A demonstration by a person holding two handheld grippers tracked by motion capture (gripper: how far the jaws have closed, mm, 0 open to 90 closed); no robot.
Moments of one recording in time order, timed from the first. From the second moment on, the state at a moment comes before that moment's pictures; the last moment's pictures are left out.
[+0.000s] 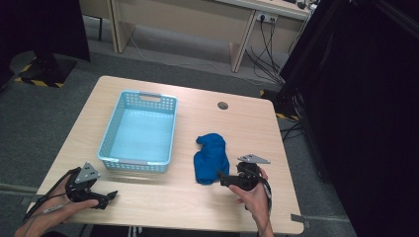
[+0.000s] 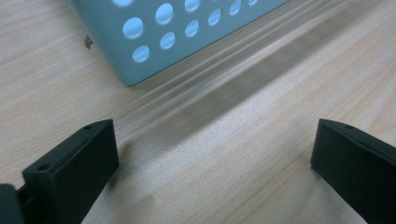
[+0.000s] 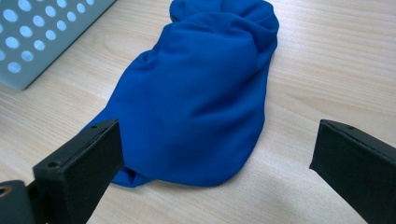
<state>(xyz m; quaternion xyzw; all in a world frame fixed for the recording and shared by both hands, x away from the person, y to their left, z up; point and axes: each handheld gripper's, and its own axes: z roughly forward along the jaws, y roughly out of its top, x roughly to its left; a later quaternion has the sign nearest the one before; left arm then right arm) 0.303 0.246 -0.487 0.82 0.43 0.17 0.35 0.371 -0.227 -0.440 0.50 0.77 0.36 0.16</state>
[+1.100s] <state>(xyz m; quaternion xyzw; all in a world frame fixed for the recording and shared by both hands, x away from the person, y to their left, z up) 0.303 0.246 -0.487 0.82 0.43 0.17 0.35 0.405 -0.197 -0.434 0.51 0.77 0.37 0.16</state>
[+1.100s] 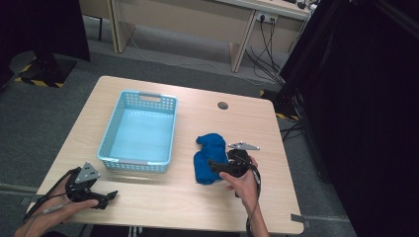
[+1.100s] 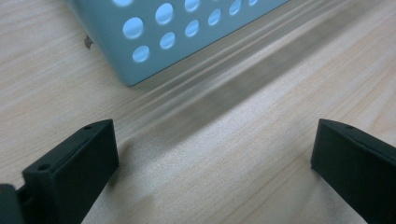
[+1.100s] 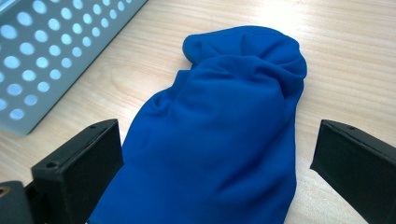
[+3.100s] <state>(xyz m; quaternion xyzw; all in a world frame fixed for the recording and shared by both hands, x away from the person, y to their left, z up) 0.303 0.246 -0.487 0.82 0.43 0.17 0.35 0.459 -0.165 -0.464 0.53 0.78 0.31 0.15</state>
